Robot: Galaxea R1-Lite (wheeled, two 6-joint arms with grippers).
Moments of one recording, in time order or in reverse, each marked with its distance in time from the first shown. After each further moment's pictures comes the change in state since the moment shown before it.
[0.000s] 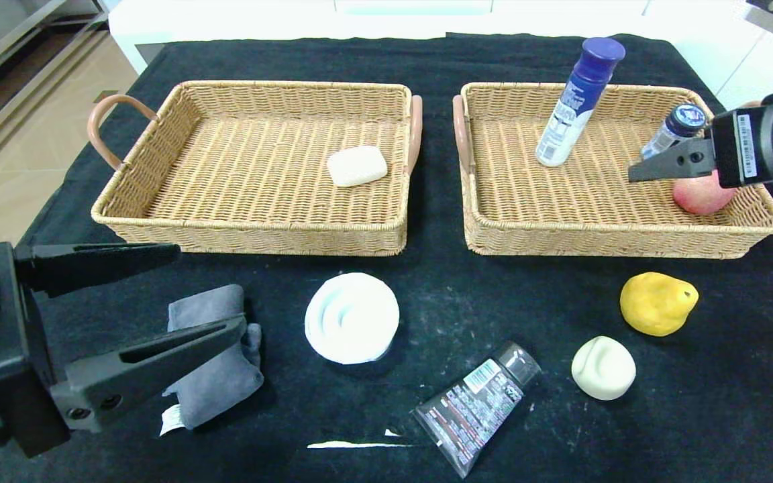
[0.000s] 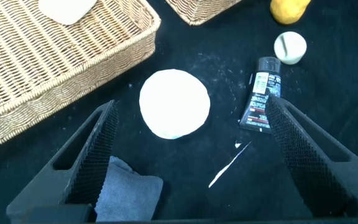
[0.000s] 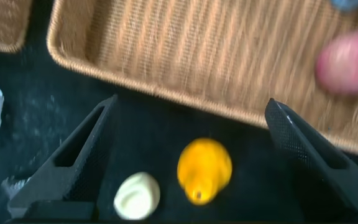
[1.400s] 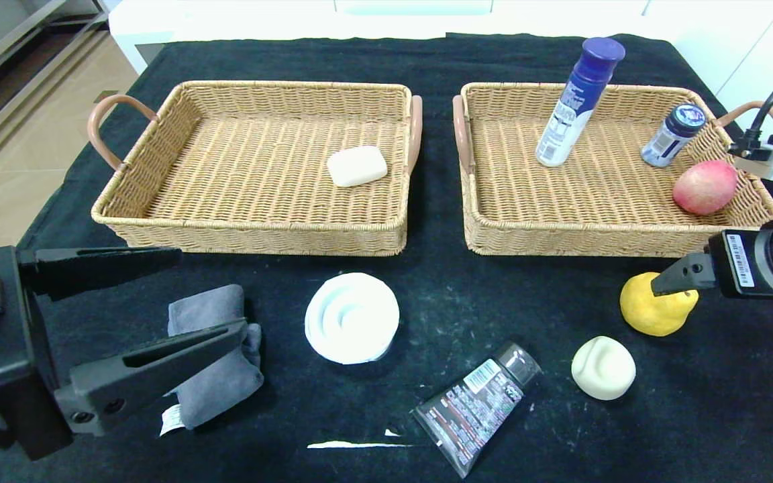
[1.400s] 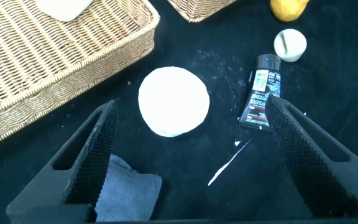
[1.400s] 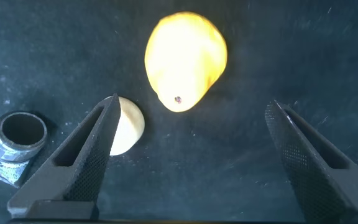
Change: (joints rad) left arm 0.000 0.001 0.005 0.004 0.000 0.000; right arm -0.015 -0.015 0.206 0.220 -0.092 0.325
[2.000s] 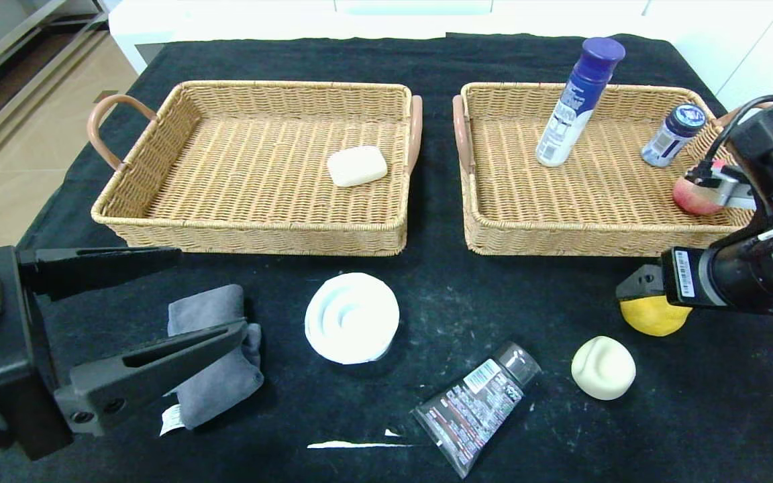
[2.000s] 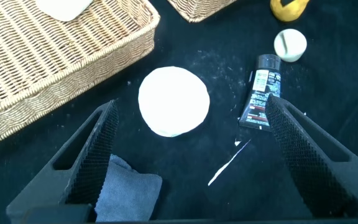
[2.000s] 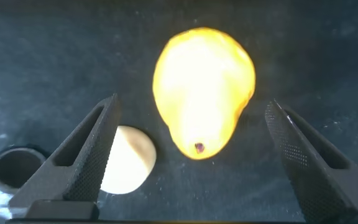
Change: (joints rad) left arm 0.000 0.000 0.000 0.000 0.000 0.000; right arm 0.000 0.053 0.131 -0.192 -0.003 0.050
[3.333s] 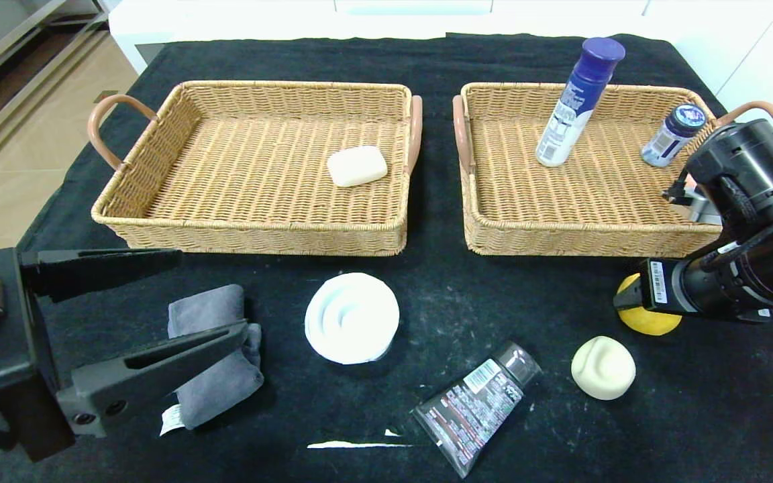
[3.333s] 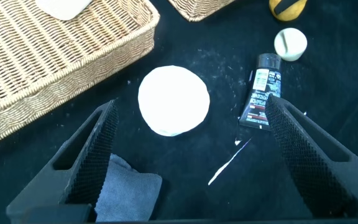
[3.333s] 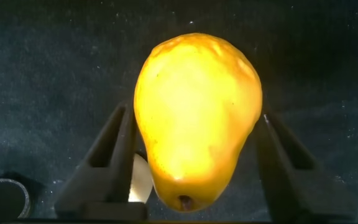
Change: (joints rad) left arm 0.000 0.000 0.004 -0.003 0.000 0.001; right arm -0.015 0.068 0.018 -0.036 0.000 0.039
